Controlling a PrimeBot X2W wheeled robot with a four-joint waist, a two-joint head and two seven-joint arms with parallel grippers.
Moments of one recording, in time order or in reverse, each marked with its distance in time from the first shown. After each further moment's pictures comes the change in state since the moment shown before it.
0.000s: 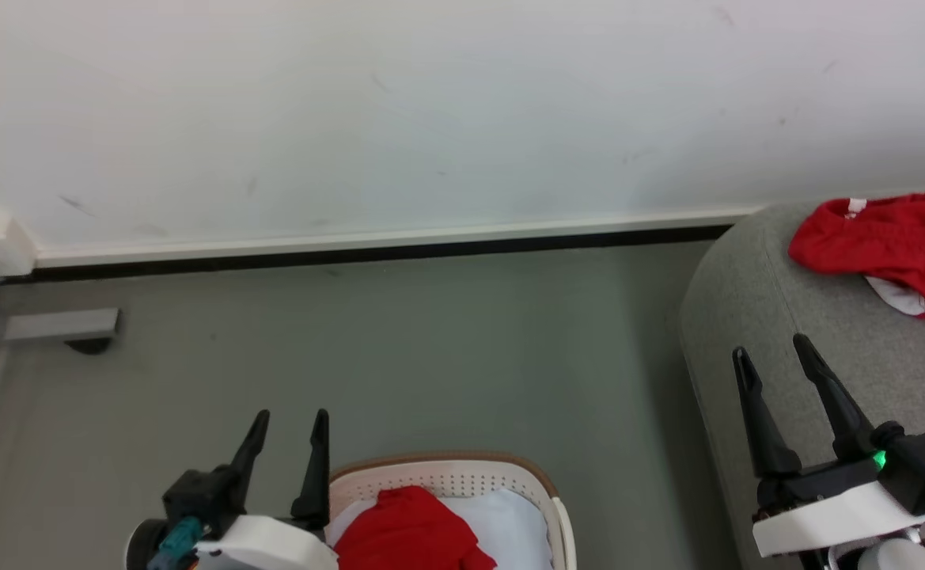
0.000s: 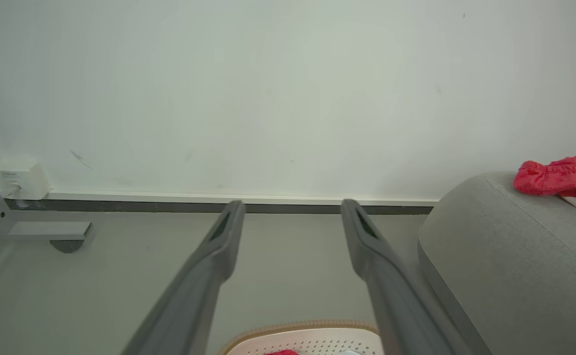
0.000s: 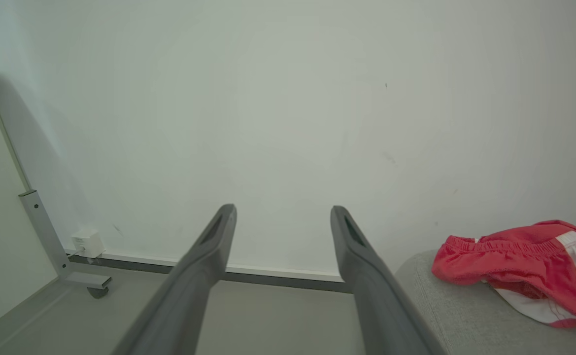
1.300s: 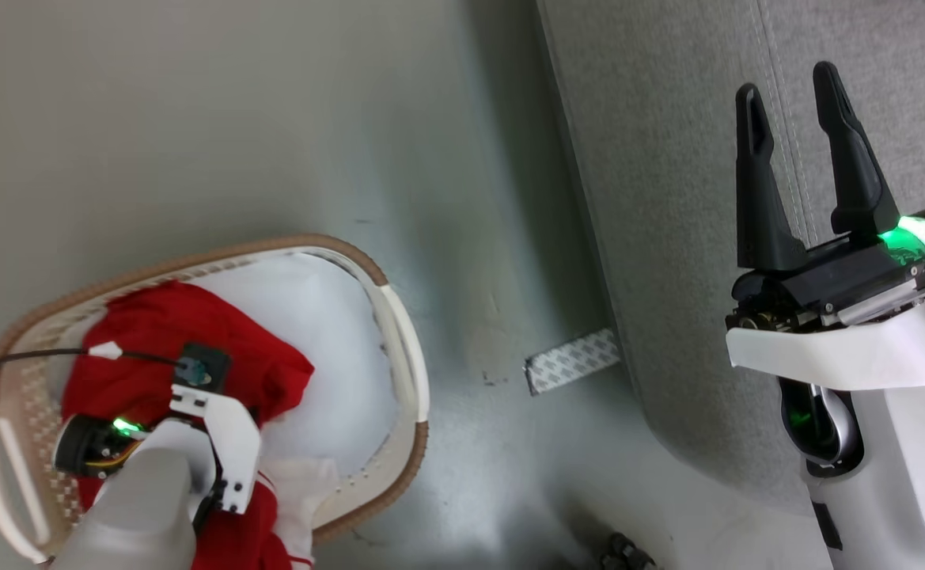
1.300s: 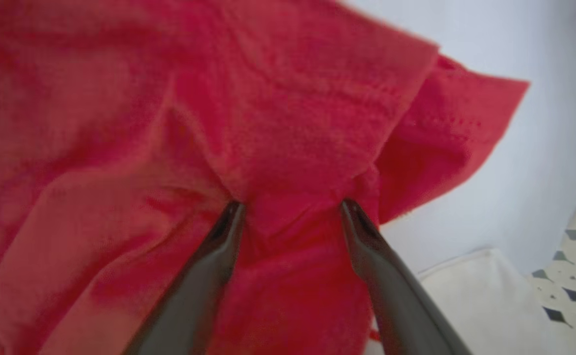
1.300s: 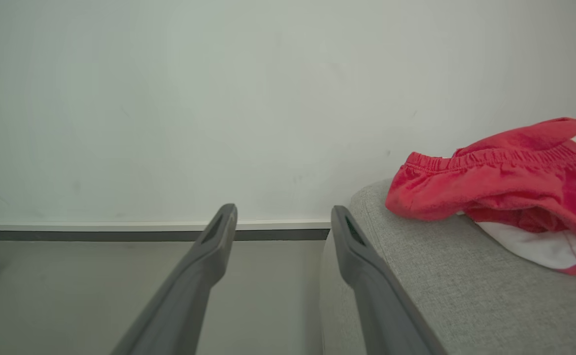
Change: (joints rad) left arm -0.639 0.163 -0.251 0.959 0.110 -0.091 0.296; right arm -0.386 0.108 0.024 -0.163 0.047 0.000 0.000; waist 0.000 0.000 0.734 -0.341
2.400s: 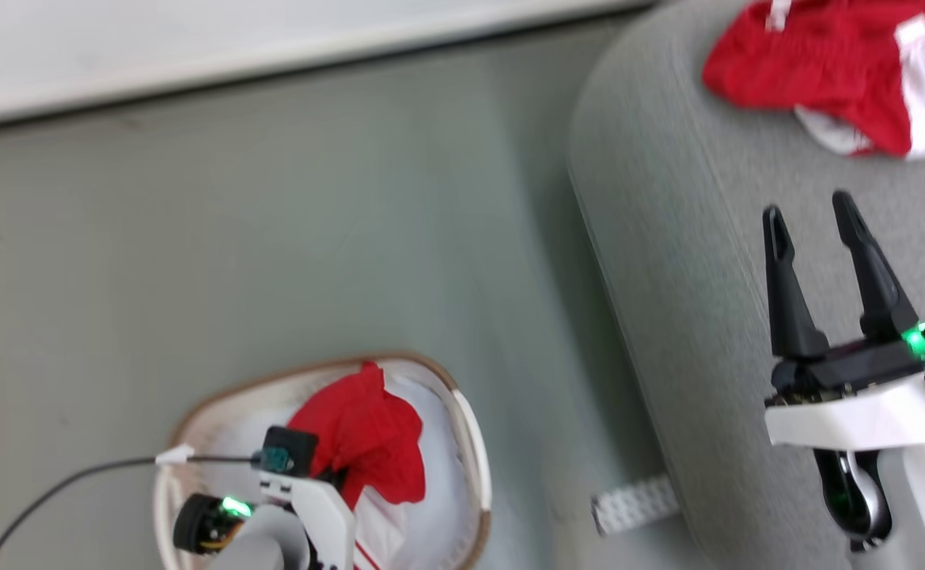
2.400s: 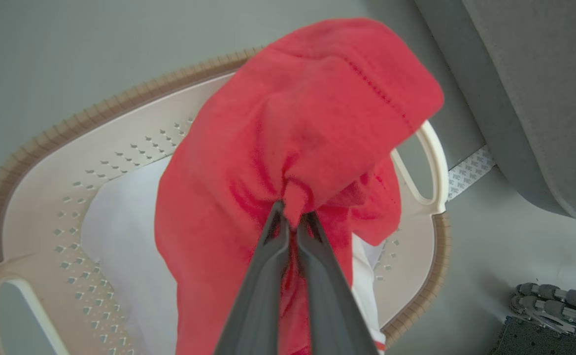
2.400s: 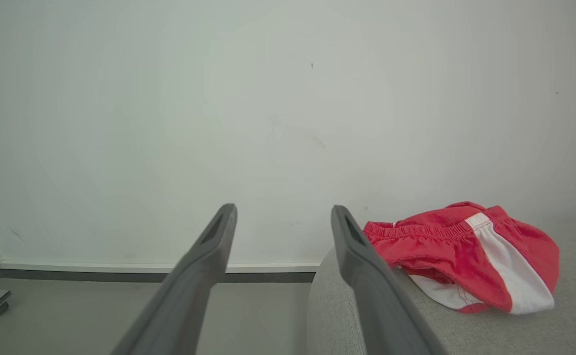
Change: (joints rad) left arm 0.139 -0.156 -0.044 -0.003 -0.126 -0.003 -0.201; right arm 0.161 -0.077 -0.053 0.081 -0.038 0.000 0.000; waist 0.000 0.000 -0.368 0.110
